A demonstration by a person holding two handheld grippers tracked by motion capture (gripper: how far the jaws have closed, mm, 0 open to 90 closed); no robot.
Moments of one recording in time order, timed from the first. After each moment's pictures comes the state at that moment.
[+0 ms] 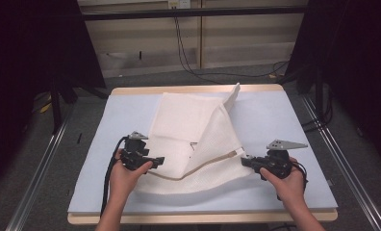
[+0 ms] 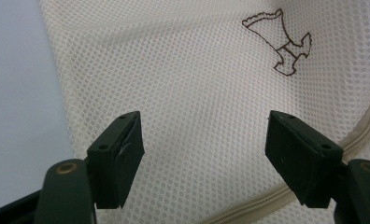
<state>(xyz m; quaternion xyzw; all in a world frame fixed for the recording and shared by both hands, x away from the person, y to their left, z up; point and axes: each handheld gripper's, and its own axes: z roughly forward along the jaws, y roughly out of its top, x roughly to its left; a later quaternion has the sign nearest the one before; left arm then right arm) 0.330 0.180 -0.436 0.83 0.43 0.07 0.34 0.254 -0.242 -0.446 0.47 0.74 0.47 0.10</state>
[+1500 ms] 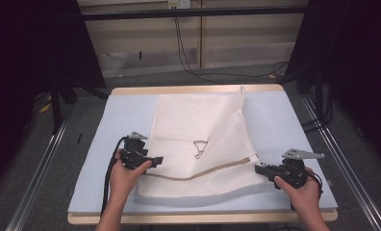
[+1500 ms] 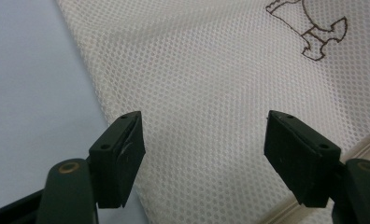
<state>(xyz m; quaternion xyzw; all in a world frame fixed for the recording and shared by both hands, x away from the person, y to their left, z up) 0.336 0.184 -0.445 0.83 0.44 0.07 0.33 0.228 -0.275 -0.457 0.50 0.73 0.46 0.11</state>
